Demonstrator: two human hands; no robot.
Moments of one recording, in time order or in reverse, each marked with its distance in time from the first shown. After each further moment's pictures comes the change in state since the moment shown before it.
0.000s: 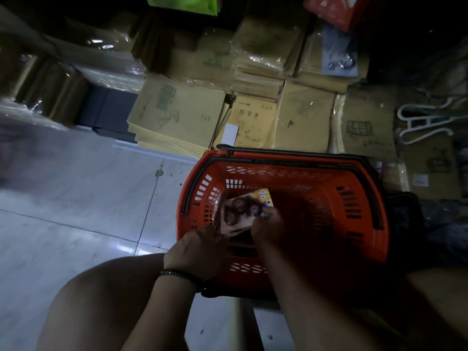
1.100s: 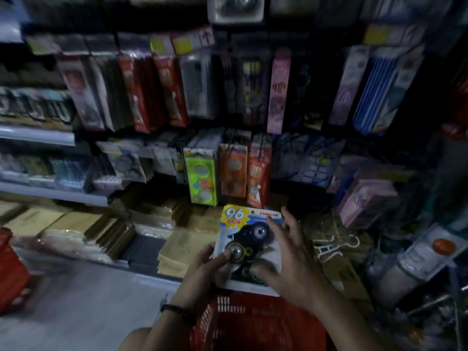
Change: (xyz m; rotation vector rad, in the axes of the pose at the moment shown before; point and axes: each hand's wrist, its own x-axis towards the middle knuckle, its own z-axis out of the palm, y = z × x) left_hand -0.253 0.117 -0.055 -1.227 0.043 0.711; right_hand -0.269 -0.235 -0.351 -0.445 -0.098 -1.307
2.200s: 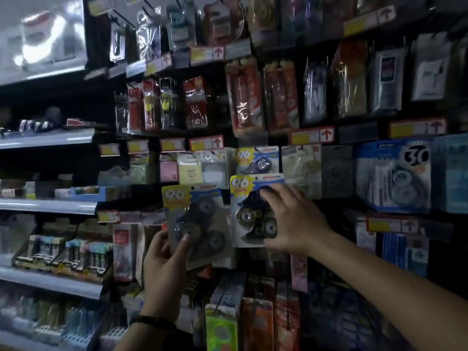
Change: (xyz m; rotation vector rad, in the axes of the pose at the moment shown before) left_hand 0.025 0.342 0.059 0.105 0.342 0.974; right_hand 0.276 -0.176 -0.252 -0.678 0.412 -0.391
